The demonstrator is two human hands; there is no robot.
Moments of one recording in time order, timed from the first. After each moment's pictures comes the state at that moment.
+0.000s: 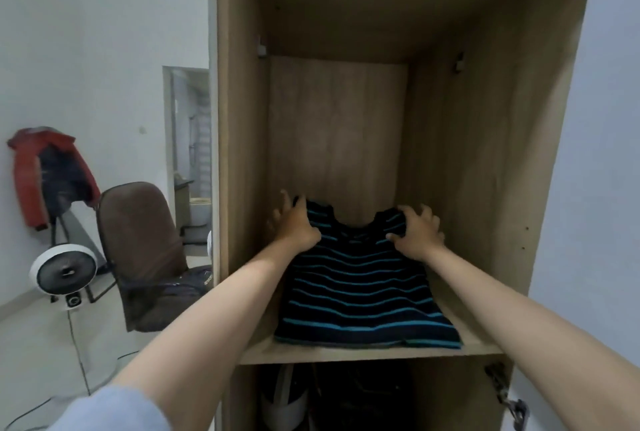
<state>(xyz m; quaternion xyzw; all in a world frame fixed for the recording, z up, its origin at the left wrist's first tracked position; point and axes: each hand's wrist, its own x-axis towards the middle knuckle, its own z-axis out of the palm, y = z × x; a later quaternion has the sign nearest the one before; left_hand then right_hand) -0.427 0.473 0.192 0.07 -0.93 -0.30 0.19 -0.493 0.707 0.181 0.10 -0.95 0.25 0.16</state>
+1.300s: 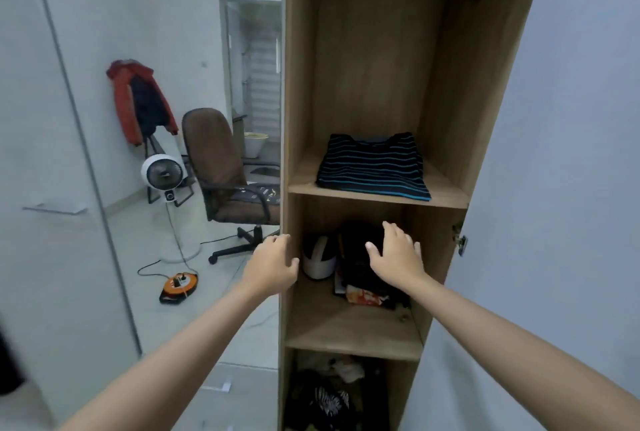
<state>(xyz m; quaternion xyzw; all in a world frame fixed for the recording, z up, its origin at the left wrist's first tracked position) -0.086 0.519 0.006 0.15 -0.94 -0.23 0.18 -0.202 0.728 0.014 0.20 -0.95 0.23 0.10</state>
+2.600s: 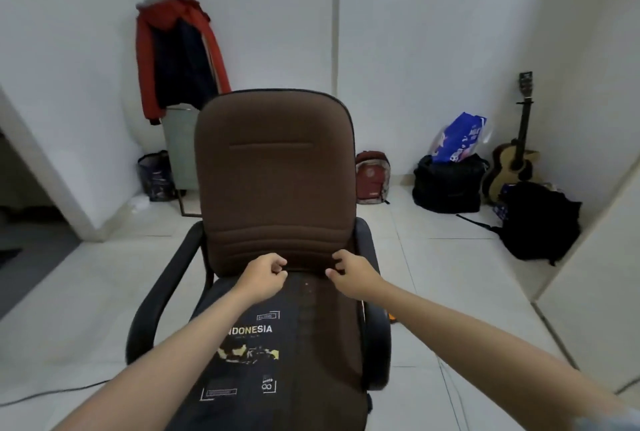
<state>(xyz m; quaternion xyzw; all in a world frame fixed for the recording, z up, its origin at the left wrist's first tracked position) 0.908 0.589 -0.116 0.78 -0.50 -0.26 0.27 0.711 0.505 -0.110 0.80 -0.47 0.08 -0.36</state>
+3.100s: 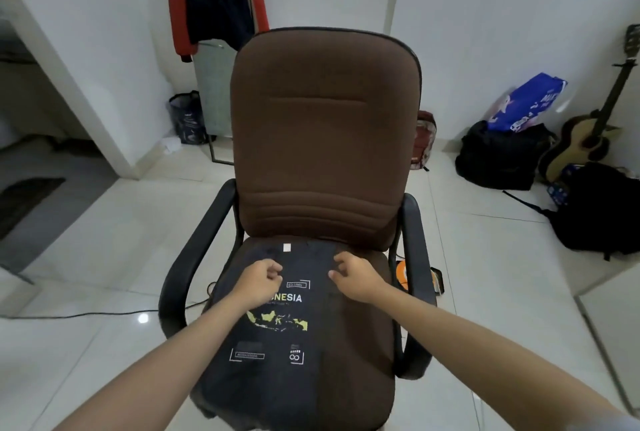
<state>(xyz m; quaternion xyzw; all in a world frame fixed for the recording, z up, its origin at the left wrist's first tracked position) 0.994 0.605 -0.200 0.82 -0.39 -0.33 0.25 0.806 0.481 -0.195 0.81 -0.44 -0.01 -0.38</state>
